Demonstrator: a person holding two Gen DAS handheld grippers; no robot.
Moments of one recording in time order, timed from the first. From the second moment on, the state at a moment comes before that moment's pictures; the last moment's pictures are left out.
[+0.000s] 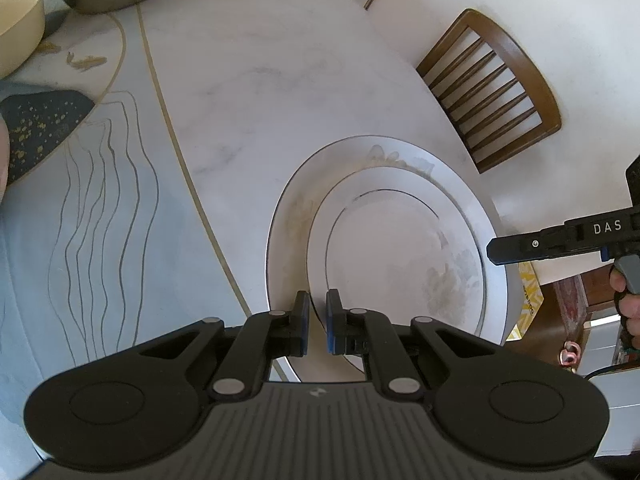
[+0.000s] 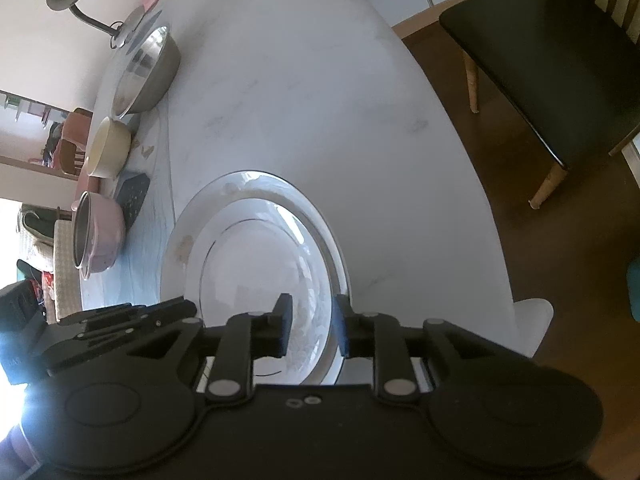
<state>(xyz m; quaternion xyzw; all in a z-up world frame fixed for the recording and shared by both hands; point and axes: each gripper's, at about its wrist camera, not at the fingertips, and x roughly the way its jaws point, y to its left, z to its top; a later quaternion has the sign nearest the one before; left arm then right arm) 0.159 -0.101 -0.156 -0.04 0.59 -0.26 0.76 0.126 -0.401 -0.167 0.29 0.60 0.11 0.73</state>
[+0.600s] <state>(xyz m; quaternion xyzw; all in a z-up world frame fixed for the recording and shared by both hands) 0.142 -0.104 -0.135 -0.01 0.57 -0.27 0.78 0.116 -0.369 -0.140 0.20 0.57 0.12 0.79</state>
